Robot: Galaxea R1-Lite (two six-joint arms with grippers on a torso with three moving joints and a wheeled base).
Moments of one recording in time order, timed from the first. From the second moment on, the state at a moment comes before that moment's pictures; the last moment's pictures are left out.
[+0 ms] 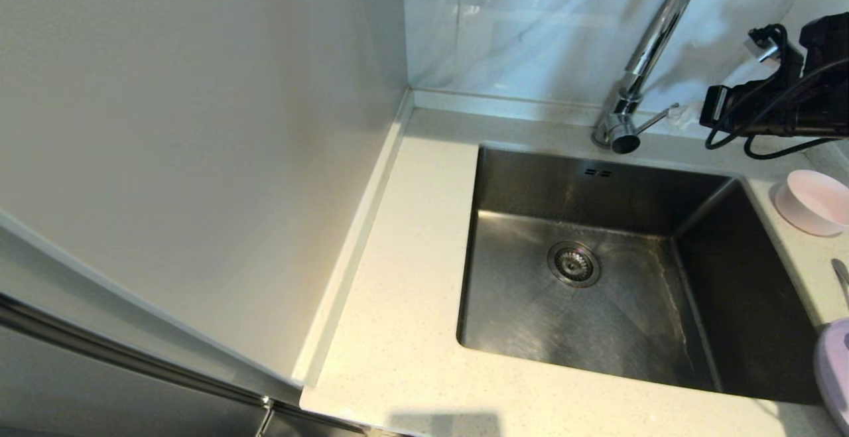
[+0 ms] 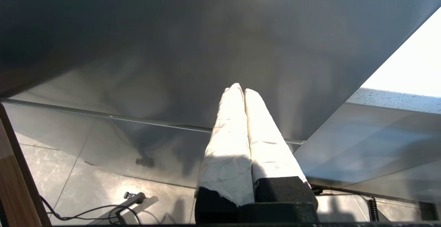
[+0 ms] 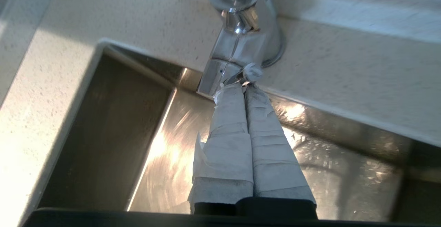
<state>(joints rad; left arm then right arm) 0.00 0.00 0.00 0.00 0.00 0.00 -0.22 2.05 -1.96 0.18 0.52 0.12</state>
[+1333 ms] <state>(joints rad) 0.00 0.00 0.00 0.00 0.00 0.00 -0.15 0.94 -0.82 0.18 0.23 -0.10</state>
